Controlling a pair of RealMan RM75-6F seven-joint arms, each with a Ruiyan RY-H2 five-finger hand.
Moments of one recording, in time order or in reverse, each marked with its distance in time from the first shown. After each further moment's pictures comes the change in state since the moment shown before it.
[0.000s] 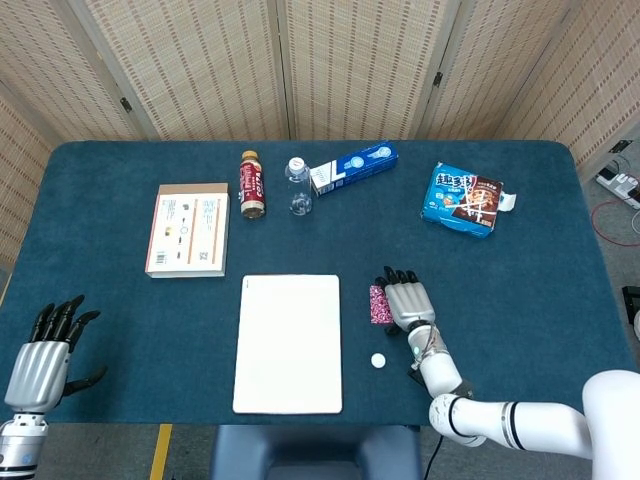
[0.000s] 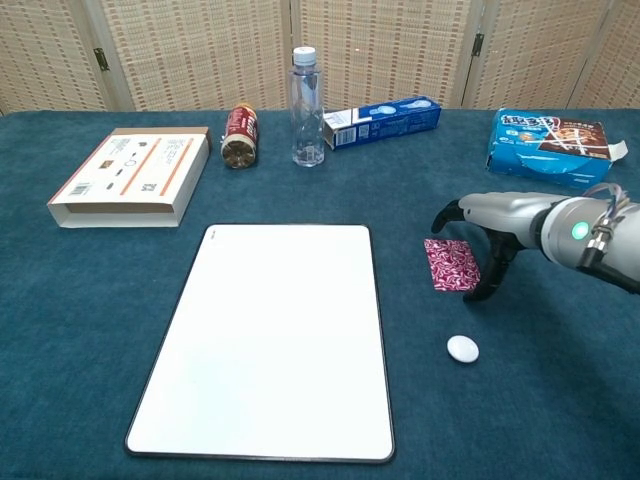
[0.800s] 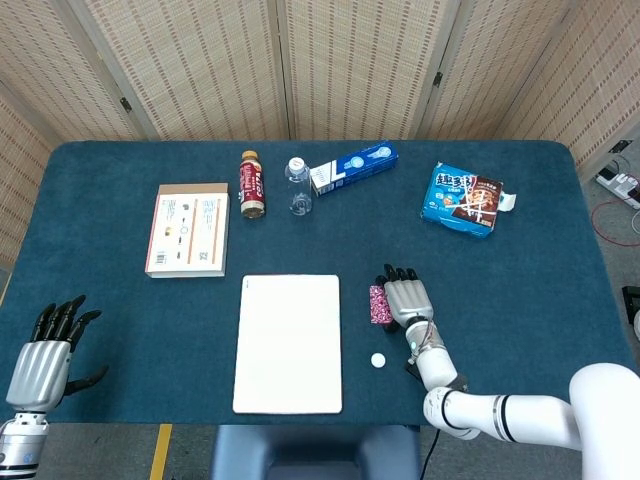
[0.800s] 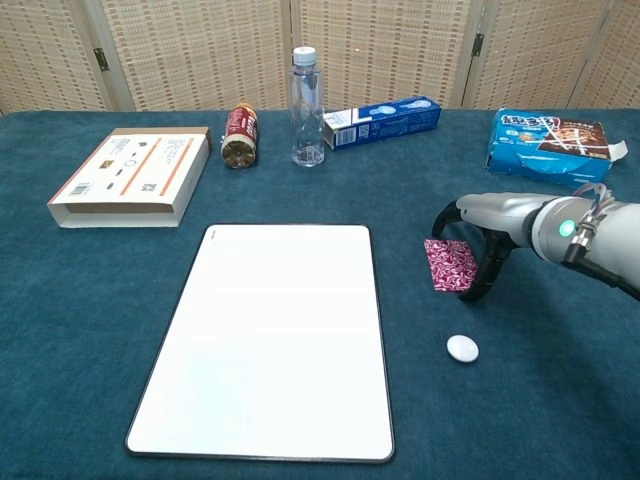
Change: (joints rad) left arm -0.002 -0.003 -0.001 0.001 -0.003 -0.005 0.004; right arm 0.049 -0.019 -0.022 0.051 0.050 -0.005 0.026
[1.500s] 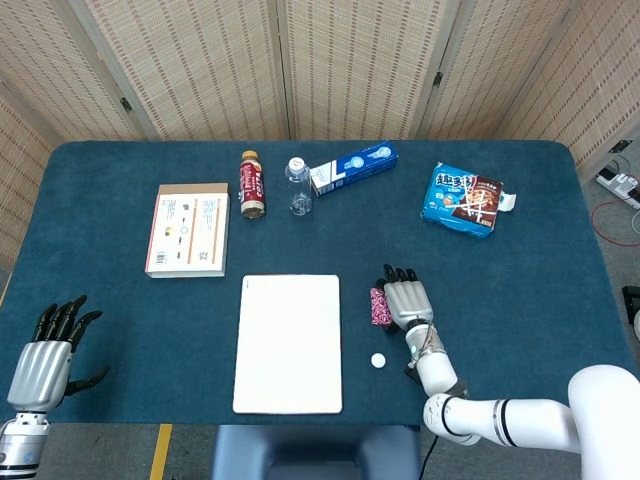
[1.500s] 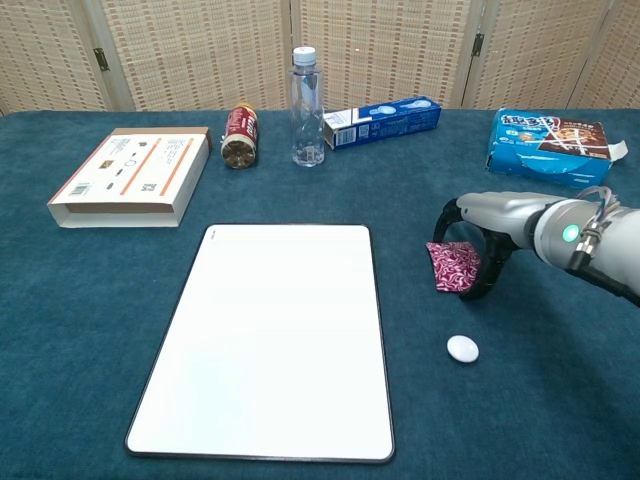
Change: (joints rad) left arm -0.001 -0.002 0.002 0.007 0.004 -0.002 -0.012; right arm -0.009 -0.007 -0.016 -0.017 -0.041 0.045 0.020
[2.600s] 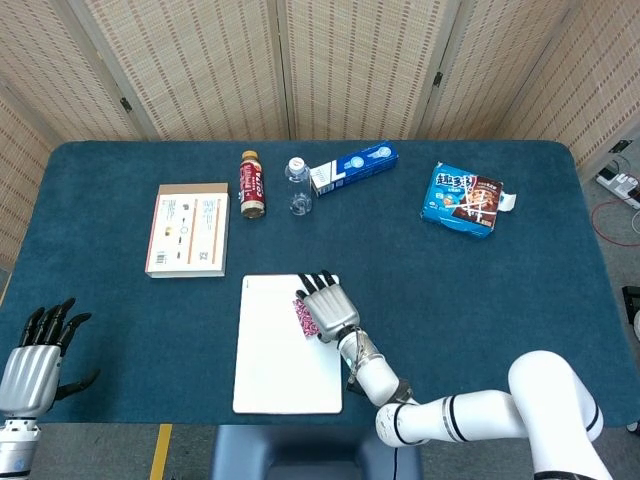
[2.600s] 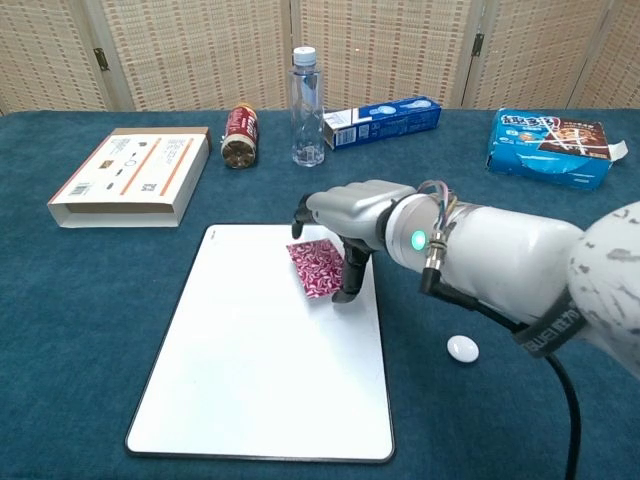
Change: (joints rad) left arm 0.026 0.026 0.004 -0.024 -0.009 0.026 0.018; right arm 0.193 -0.163 0.044 0.025 -0.109 -0.053 -0.124
